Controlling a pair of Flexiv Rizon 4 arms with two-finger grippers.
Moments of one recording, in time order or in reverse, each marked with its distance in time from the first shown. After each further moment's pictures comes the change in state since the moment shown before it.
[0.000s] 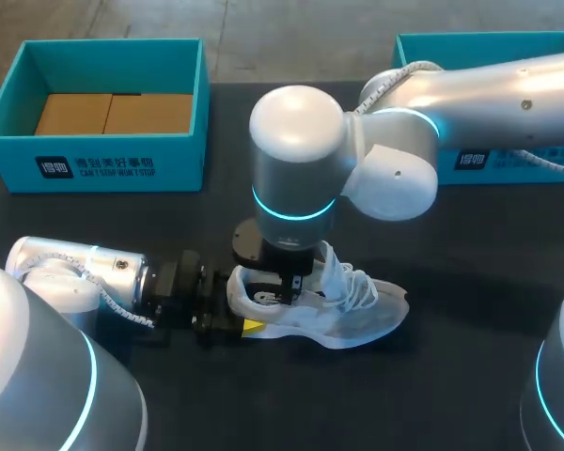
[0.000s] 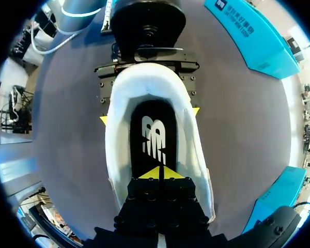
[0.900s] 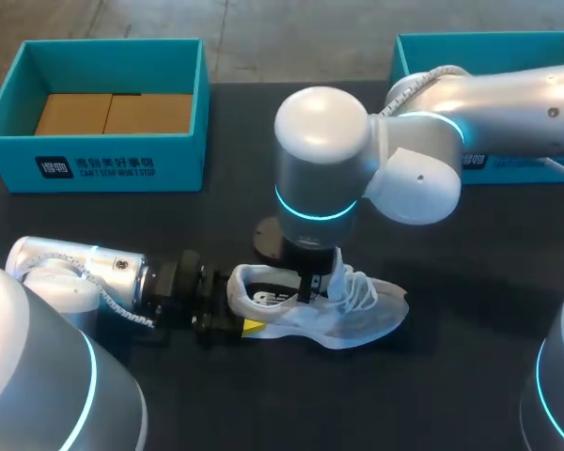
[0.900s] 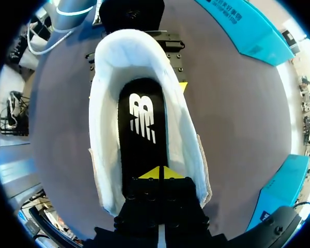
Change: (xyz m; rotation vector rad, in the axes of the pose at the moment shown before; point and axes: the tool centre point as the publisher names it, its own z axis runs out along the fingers) left arm 0.000 0.000 0.000 0.000 0.000 0.000; right arm -0.009 -0.029 0.007 0.007 -0.009 0.053
